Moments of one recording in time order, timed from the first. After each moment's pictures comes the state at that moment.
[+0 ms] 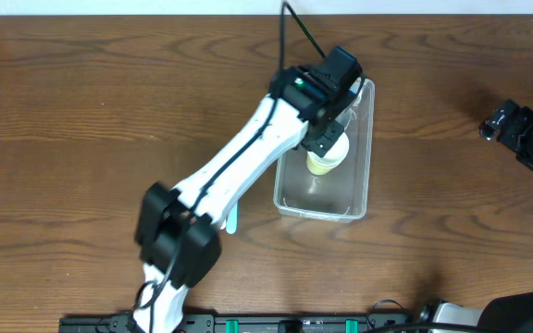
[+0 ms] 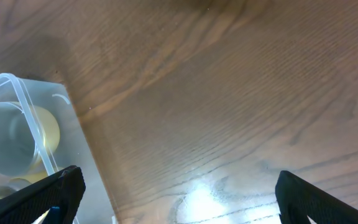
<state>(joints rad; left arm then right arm) -0.72 2.07 1.97 -1.19 -0.02 0.00 -0.44 1.49 1.46 -1.14 -0.18 0.22</state>
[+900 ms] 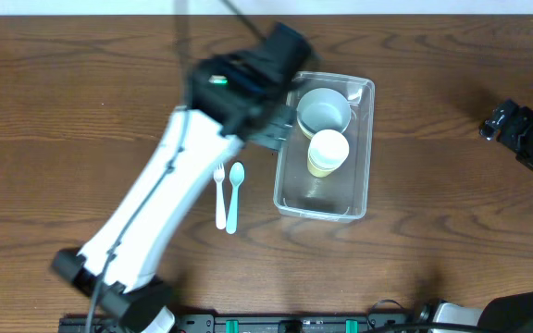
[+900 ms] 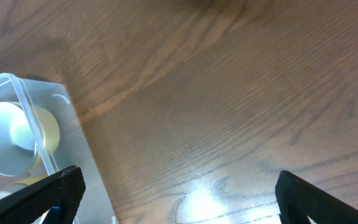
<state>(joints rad) -0.59 1.76 2.06 -1.52 -0.21 -0.15 -0.44 1.49 1.46 -1.14 -0.18 0.22</state>
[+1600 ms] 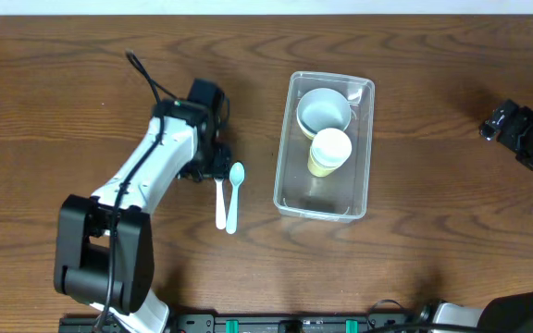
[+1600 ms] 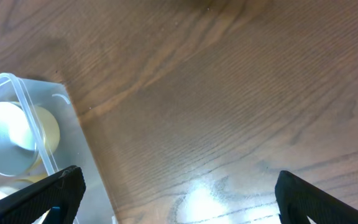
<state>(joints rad) -0.27 1.78 1.23 -0.99 -0.02 -0.23 -0.44 1.49 1.46 -1.14 -0.18 0.22</state>
